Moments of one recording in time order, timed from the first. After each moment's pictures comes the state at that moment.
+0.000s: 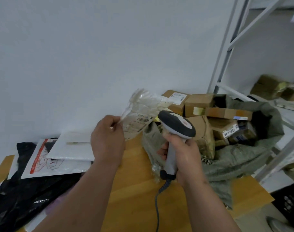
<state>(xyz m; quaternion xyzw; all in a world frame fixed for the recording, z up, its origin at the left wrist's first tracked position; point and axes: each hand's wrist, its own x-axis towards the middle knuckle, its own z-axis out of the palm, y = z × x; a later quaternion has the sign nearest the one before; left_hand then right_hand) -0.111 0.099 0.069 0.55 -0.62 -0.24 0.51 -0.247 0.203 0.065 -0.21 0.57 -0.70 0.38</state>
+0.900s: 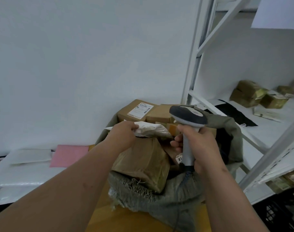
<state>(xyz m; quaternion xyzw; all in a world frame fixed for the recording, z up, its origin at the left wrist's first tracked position) -0.339 0.045 0.076 0.49 -0.83 -0.23 0.15 -0.483 0.198 0.100 -0.22 0.65 -0.64 0.33</state>
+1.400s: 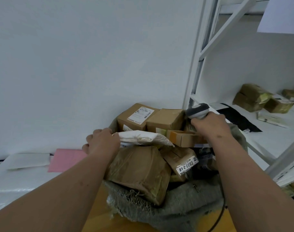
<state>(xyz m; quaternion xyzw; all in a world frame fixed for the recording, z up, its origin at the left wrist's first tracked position) -0.318 0.011 0.048 0.69 -0.69 -0.16 0.16 -0.578 0.132 0.112 -0.33 0.90 -0.26 0.12</state>
